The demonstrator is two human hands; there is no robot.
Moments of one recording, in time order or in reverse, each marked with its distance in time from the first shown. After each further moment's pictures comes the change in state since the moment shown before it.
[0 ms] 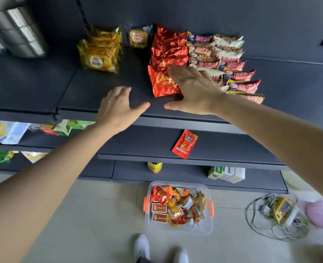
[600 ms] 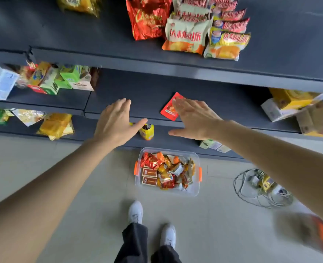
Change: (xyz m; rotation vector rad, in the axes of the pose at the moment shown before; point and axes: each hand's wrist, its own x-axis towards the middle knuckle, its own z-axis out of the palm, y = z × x) left_hand -0.151 0.030 0.101 0.150 -0.153 -0.004; right_hand -0.148 0.013 0.139 0.013 -0.298 -0.051
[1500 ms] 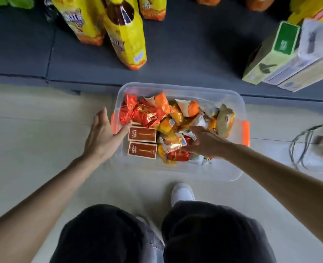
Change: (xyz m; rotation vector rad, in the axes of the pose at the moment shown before) left_hand 0.004 -0.116 0.502 -0.321 -0.237 -0.401; right_hand 0.133 0.030 0.541 0.526 -0.420 0.203
